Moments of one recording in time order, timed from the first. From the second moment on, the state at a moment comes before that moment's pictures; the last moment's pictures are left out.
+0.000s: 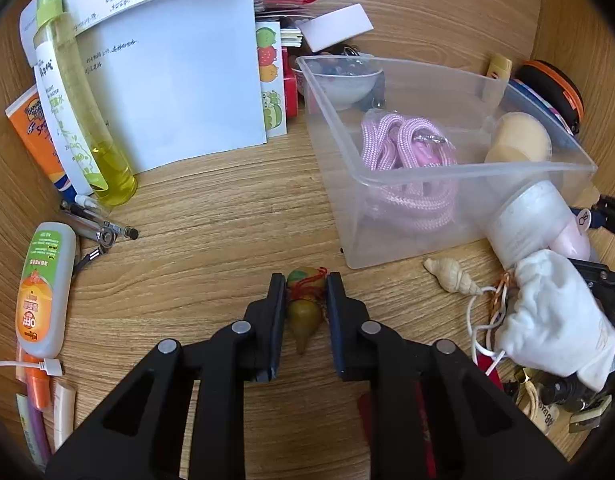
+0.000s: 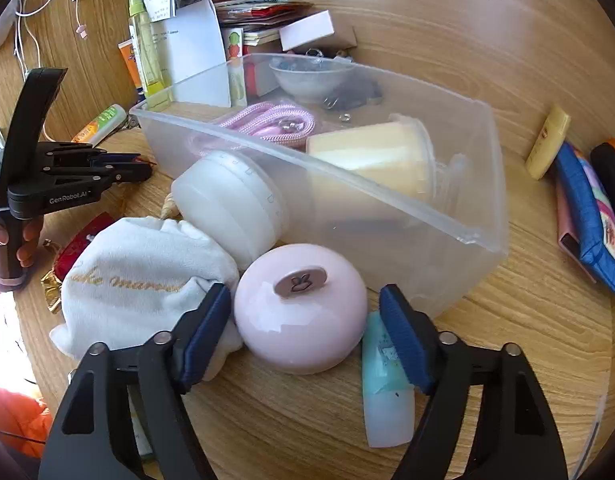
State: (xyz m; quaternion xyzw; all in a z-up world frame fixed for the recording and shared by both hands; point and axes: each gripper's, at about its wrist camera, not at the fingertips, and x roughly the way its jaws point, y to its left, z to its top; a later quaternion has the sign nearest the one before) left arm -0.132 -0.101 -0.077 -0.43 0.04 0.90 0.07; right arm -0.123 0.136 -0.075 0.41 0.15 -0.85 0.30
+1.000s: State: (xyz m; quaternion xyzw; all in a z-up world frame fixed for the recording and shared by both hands) left arm -0.091 -0.096 -0.016 -0.34 -0.01 0.94 0.09; right arm -0.098 0.178 -0.012 0.34 0.07 -0.89 0.29
